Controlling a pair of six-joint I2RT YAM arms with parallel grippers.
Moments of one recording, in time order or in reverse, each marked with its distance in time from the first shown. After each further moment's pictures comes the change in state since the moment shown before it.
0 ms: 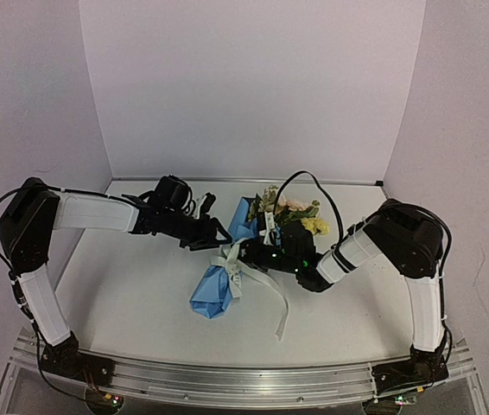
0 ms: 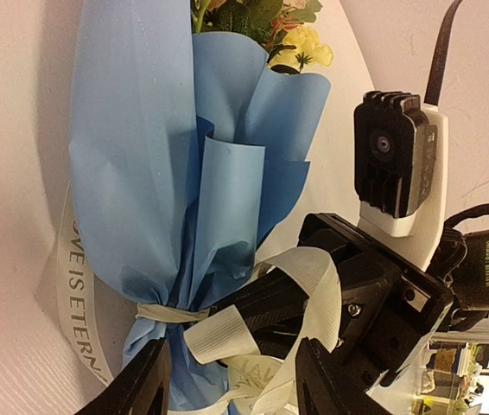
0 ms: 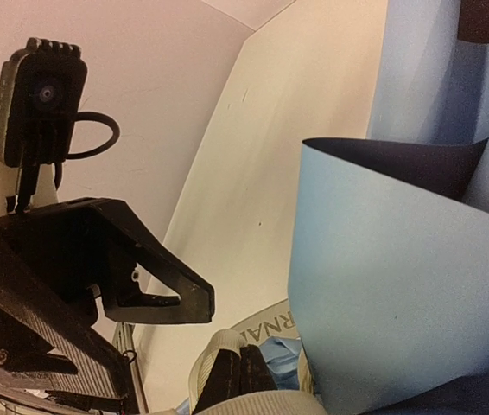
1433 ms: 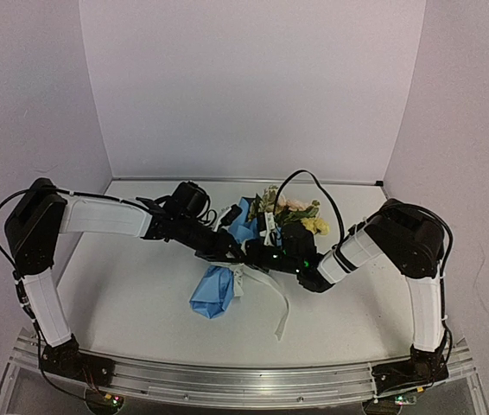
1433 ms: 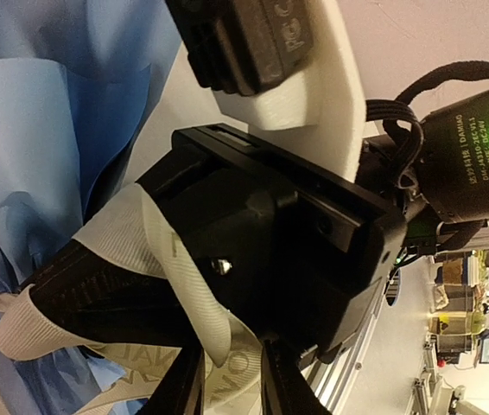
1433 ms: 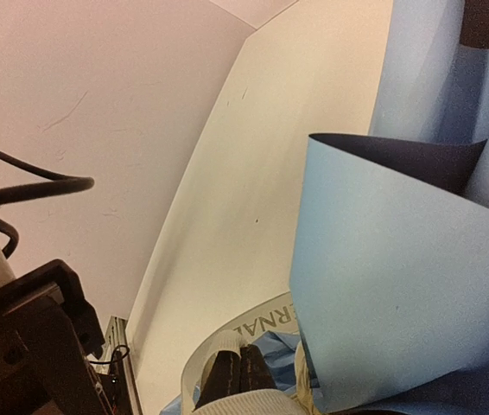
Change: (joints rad) left arm -0.110 0.034 0.053 -0.065 0.126 0.160; right arm 0.000 -0.008 -0.011 -0.007 -0.004 -0.035
